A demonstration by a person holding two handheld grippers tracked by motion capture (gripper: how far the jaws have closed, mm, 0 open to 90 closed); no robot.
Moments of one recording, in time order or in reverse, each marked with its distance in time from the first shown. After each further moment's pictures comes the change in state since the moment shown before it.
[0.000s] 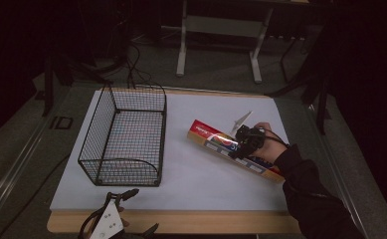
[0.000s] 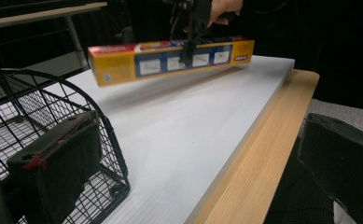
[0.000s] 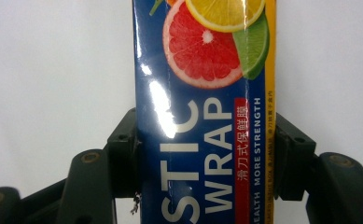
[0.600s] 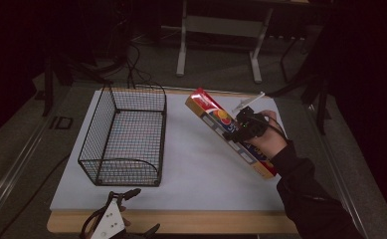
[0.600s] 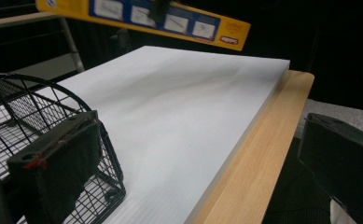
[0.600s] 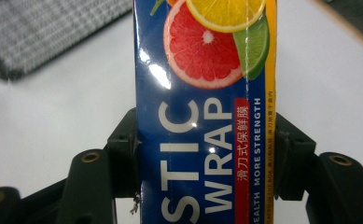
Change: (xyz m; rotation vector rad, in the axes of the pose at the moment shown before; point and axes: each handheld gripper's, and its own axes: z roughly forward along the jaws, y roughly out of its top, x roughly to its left) left arm 0.000 0.001 0.003 -0.005 -0.019 0.004; right arm 0.018 0.041 -0.061 -0.209 -0.136 0.207
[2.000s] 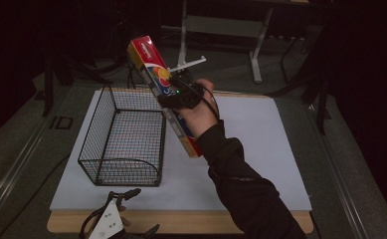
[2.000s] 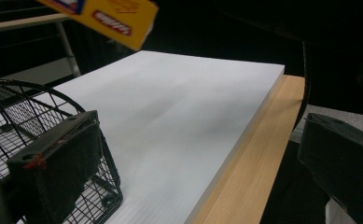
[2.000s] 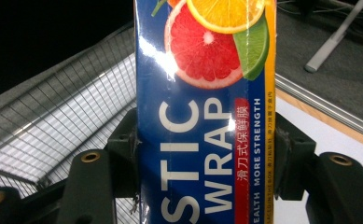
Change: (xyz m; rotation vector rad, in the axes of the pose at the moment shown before) left arm 0.001 0.001 -0.002 -0.022 -0.015 -0.003; right arm 0.108 0.162 0.013 -0.258 -0.041 0.160
